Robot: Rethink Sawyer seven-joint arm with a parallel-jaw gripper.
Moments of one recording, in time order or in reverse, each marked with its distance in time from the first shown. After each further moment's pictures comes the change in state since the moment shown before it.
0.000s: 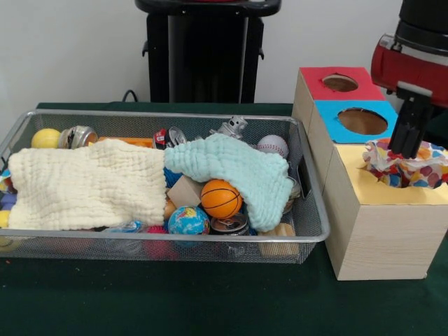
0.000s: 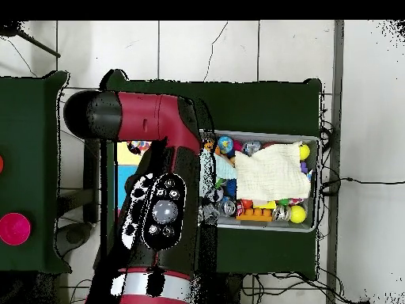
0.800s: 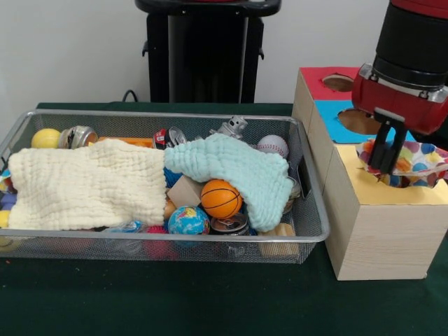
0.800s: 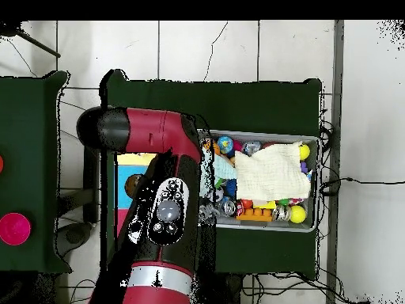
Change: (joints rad) arm 0.000 0.011 0.020 0.094 0.000 -0.068 0.000
